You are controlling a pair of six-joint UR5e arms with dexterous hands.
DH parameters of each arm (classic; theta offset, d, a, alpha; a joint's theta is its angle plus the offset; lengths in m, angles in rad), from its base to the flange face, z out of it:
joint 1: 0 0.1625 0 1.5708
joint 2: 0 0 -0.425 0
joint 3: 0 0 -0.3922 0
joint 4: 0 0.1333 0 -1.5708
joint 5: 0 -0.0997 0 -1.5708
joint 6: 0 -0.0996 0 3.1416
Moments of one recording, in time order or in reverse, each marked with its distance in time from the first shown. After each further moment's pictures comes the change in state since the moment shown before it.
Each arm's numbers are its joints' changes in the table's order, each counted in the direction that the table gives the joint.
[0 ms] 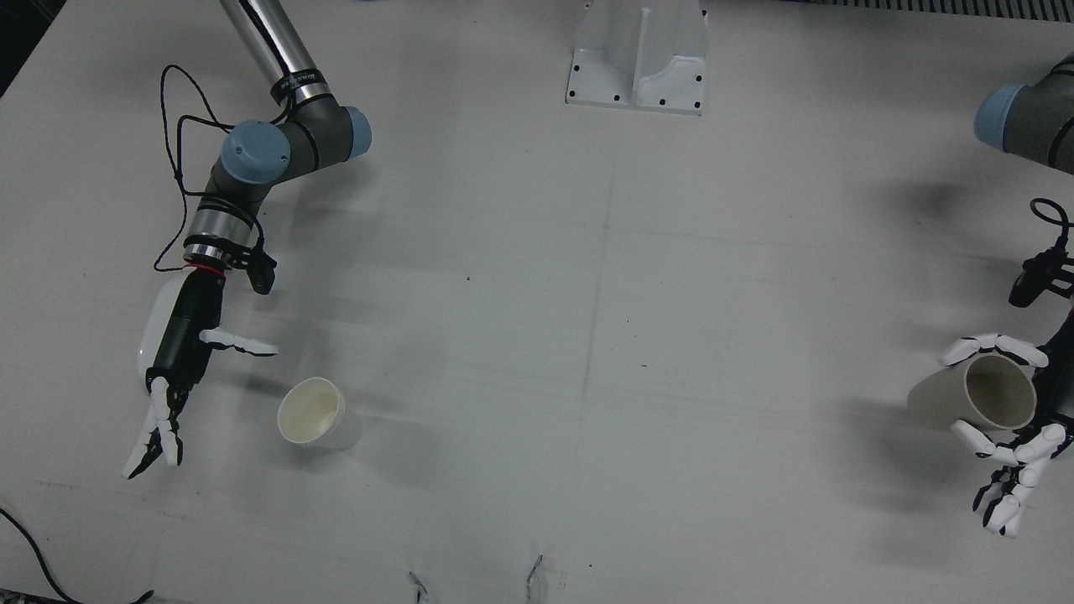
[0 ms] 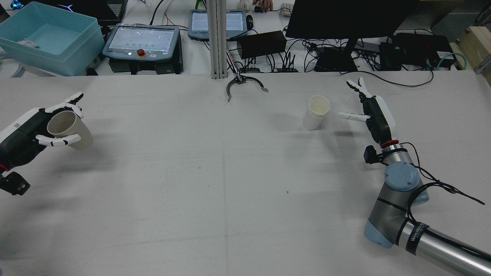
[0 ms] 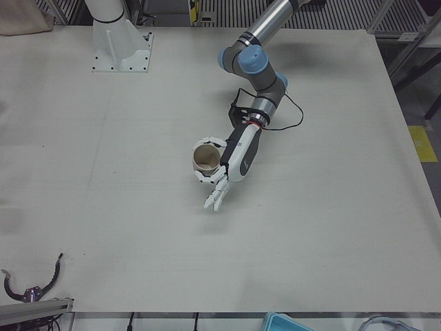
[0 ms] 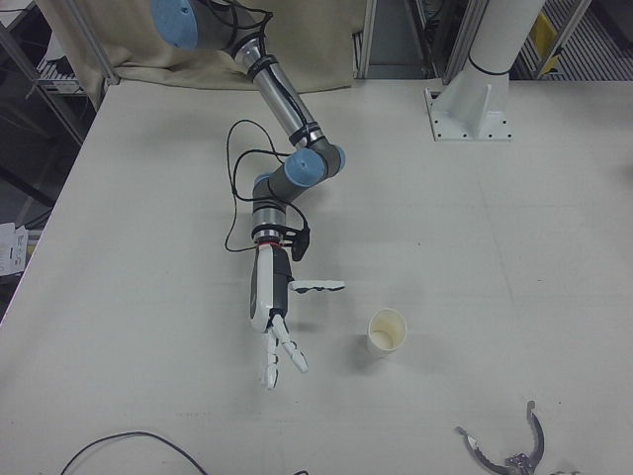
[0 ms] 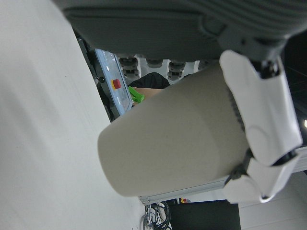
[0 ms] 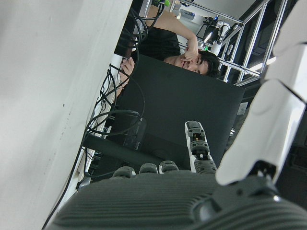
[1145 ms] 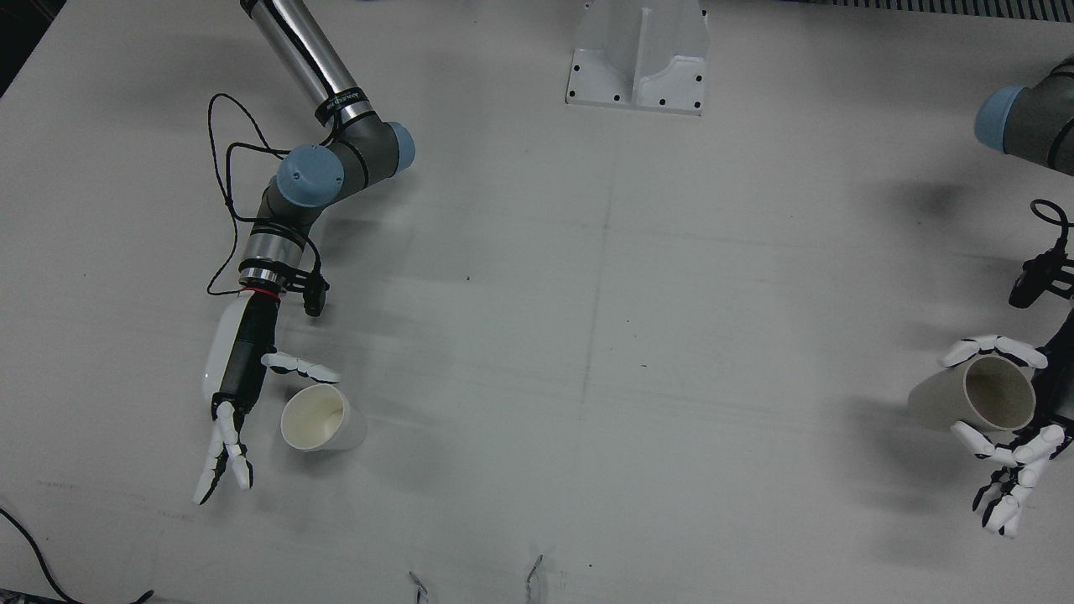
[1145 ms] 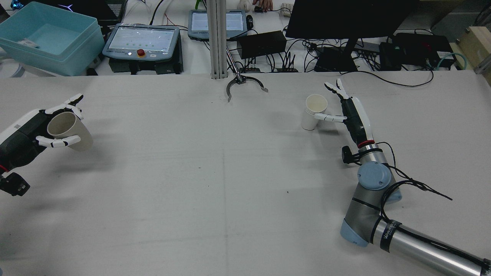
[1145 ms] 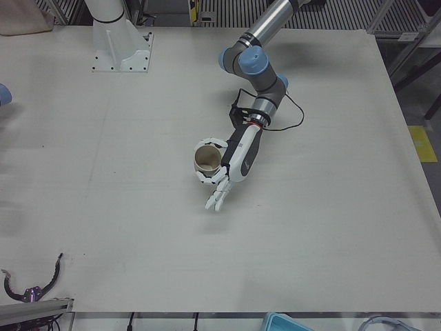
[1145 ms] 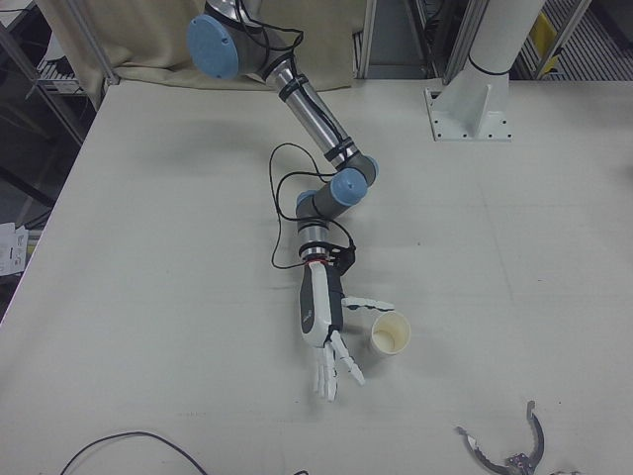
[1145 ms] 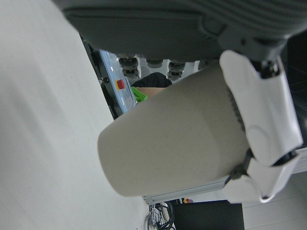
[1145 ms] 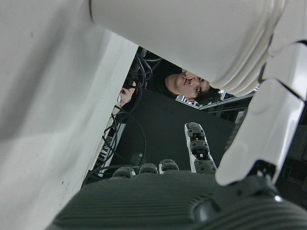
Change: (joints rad) left arm 0.002 0.000 0.007 0.000 -0.001 0.000; right arm -0.049 0.125 -0.097 0.001 -0.046 0.062
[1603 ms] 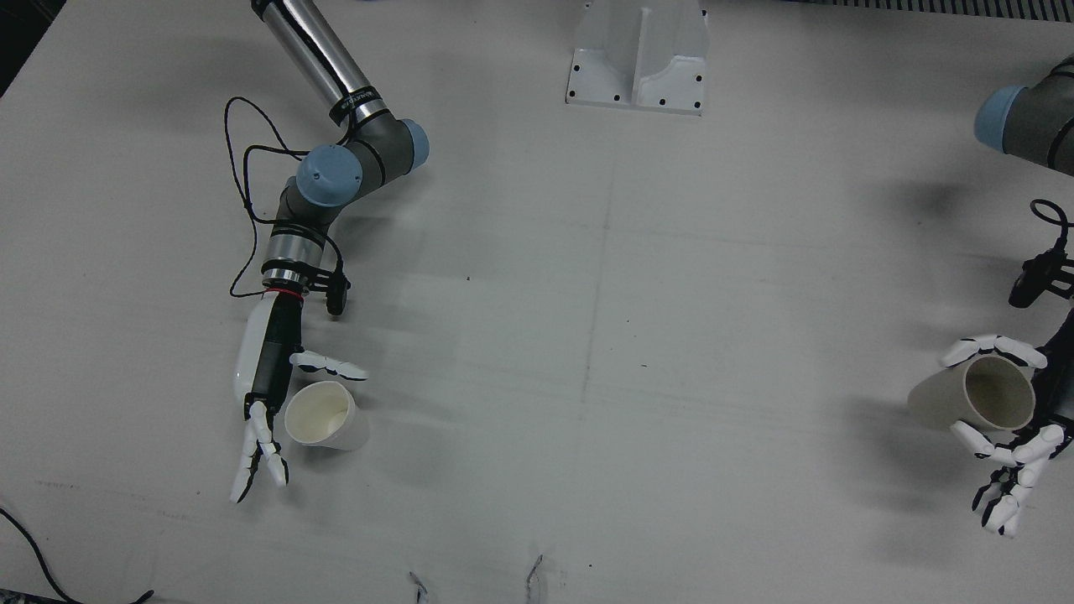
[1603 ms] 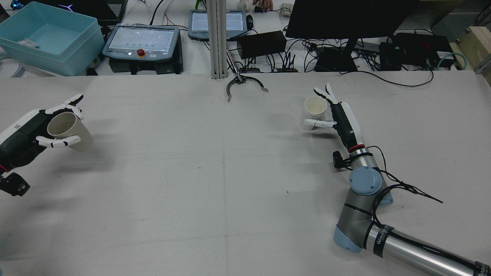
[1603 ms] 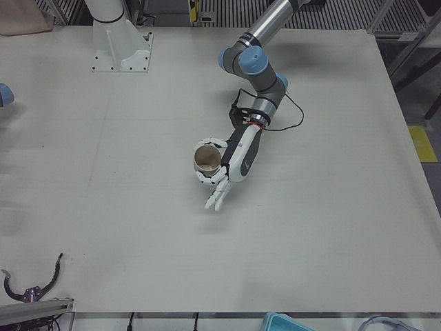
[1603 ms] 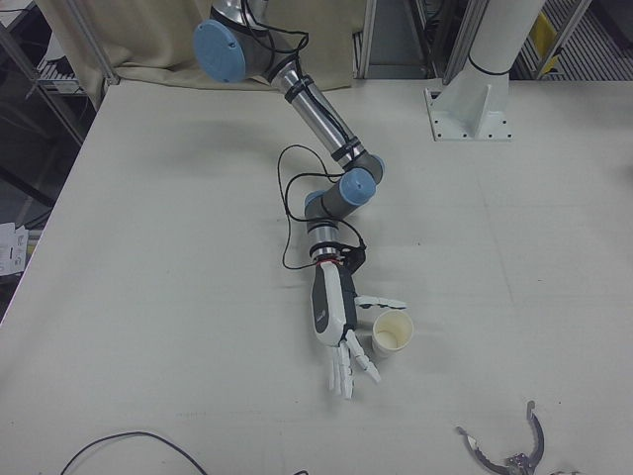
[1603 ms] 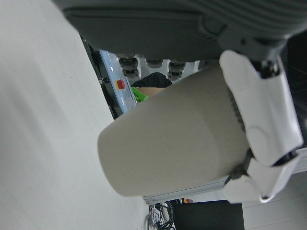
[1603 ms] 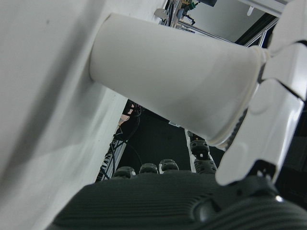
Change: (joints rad) left arm 0.001 0.001 -0.001 0.000 0.001 0.000; right arm -0.035 0.021 -0.003 0.000 0.001 0.014
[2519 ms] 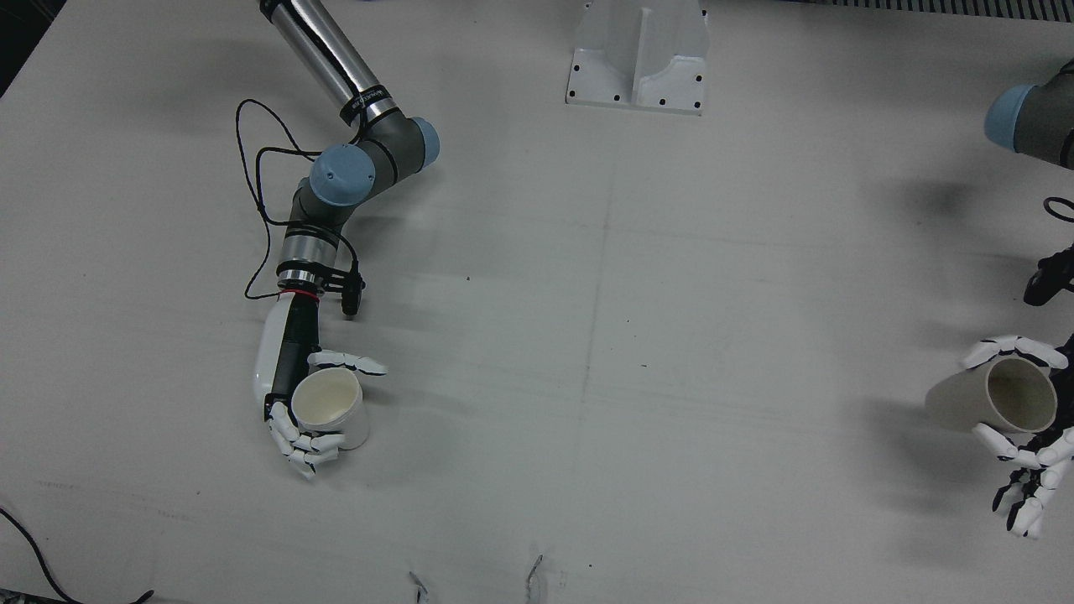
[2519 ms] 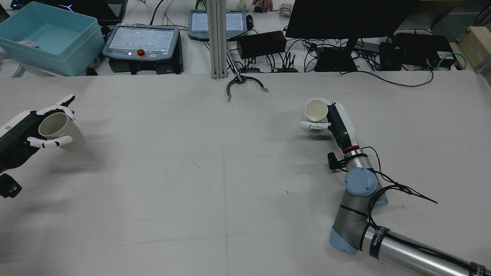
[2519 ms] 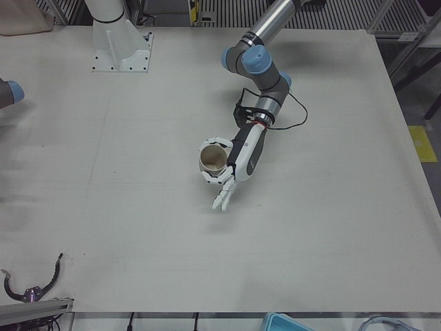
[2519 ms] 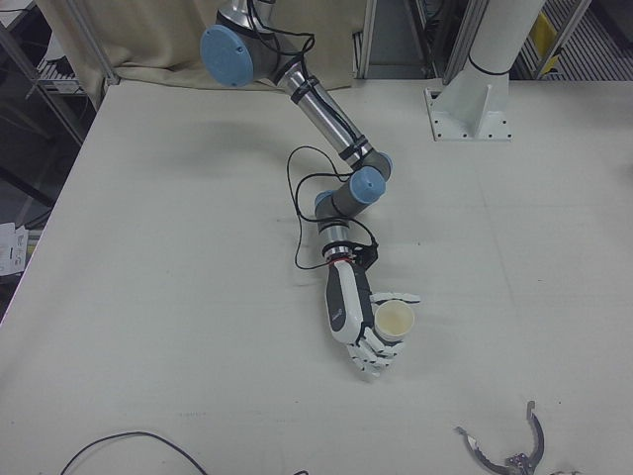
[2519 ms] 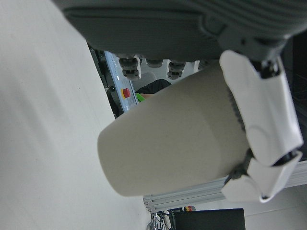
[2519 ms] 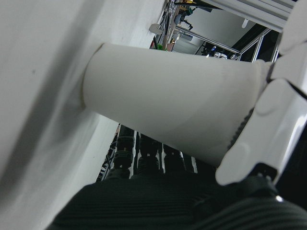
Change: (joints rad) left arm -0.010 0.027 -0.004 0.003 0.003 0.036; right arm -0.014 0.016 0.000 0.004 -0.001 0.014
